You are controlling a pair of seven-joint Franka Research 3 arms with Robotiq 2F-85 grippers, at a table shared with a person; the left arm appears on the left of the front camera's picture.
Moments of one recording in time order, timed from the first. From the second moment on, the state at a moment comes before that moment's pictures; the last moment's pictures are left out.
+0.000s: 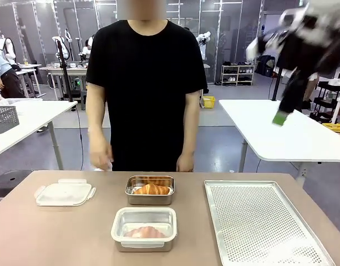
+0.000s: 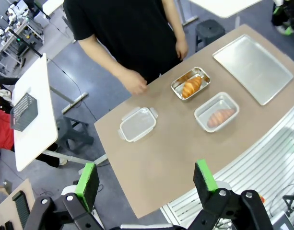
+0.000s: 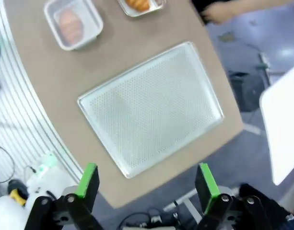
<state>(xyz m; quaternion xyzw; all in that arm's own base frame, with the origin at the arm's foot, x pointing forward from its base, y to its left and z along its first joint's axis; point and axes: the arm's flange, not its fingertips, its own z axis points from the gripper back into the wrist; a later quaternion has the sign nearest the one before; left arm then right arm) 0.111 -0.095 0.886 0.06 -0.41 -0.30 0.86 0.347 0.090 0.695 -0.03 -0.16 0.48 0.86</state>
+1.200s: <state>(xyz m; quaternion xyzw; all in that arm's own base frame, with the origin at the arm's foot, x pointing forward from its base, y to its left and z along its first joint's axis) 0.111 -0.095 0.886 0.06 -0.41 -0.30 0.86 0.202 0.047 0.904 -0.03 -0.34 0.36 0.87</state>
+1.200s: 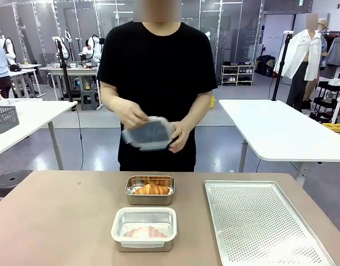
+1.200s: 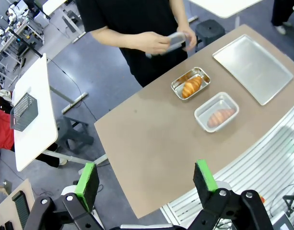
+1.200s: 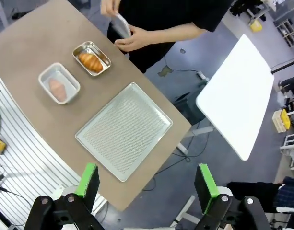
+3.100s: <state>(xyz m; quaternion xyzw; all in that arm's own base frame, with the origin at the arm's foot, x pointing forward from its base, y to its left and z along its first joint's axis) 0.111 -0.095 0.886 0.06 -0.41 -0.30 0.86 0.202 0.047 0.905 -0.02 -0.34 0.36 0.87</state>
